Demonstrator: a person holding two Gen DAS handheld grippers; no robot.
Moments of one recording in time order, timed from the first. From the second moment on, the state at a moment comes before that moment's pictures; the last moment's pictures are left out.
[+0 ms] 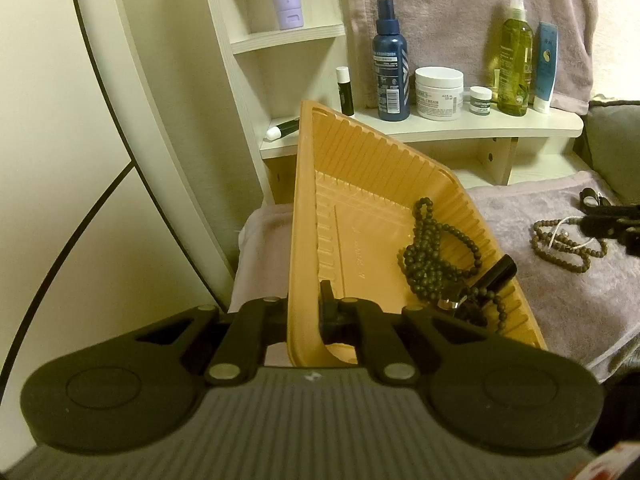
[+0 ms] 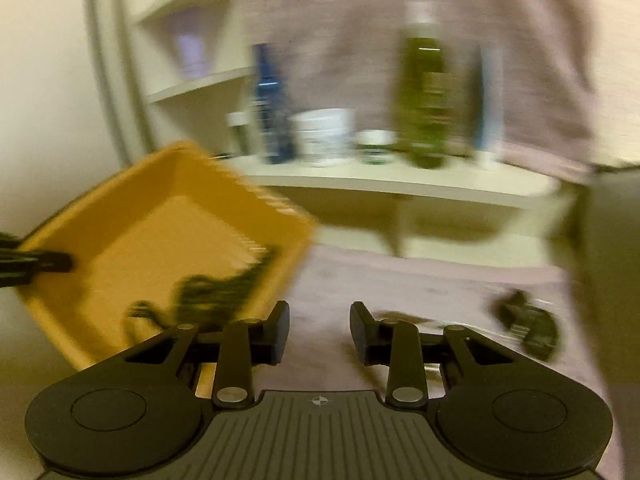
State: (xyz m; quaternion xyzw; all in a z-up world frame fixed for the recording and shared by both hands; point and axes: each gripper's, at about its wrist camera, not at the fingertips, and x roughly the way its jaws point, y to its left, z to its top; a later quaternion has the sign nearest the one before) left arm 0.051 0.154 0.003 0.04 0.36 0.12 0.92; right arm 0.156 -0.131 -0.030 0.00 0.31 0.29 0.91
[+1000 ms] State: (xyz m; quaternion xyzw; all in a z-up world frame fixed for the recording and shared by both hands) left arm 0.053 0.153 0.003 0.05 0.36 0.13 0.92; right arm 0.210 -0.204 -0.070 0.06 0.36 0.18 0.91
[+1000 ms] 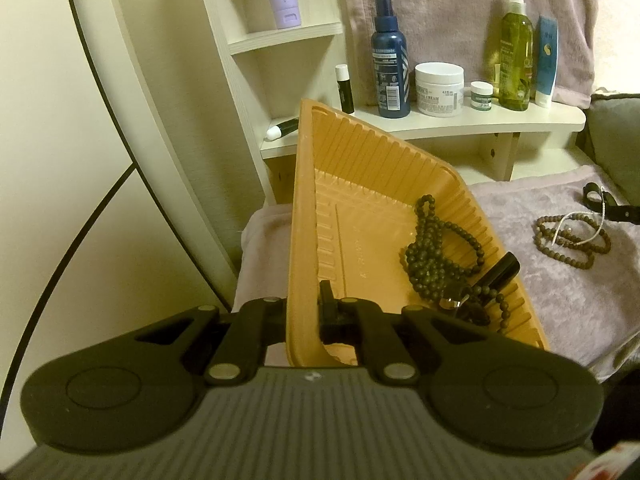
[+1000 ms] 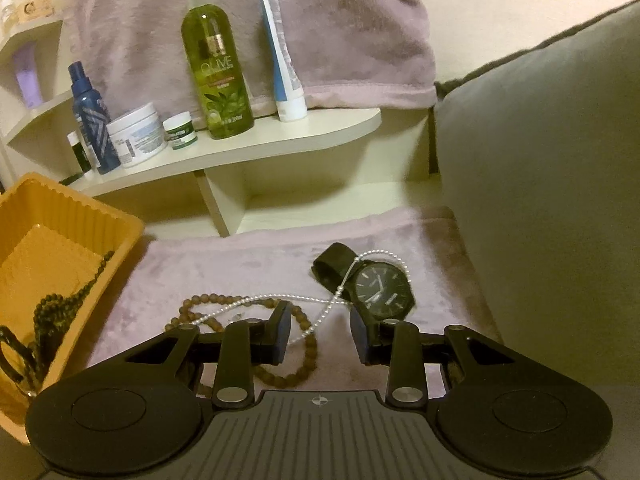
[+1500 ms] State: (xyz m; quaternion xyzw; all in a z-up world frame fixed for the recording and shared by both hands) left arm 0.053 0.153 0.003 0.05 0.36 0.13 0.92; right arm 0.233 -0.192 -0.082 0.07 0.37 0.17 0.91
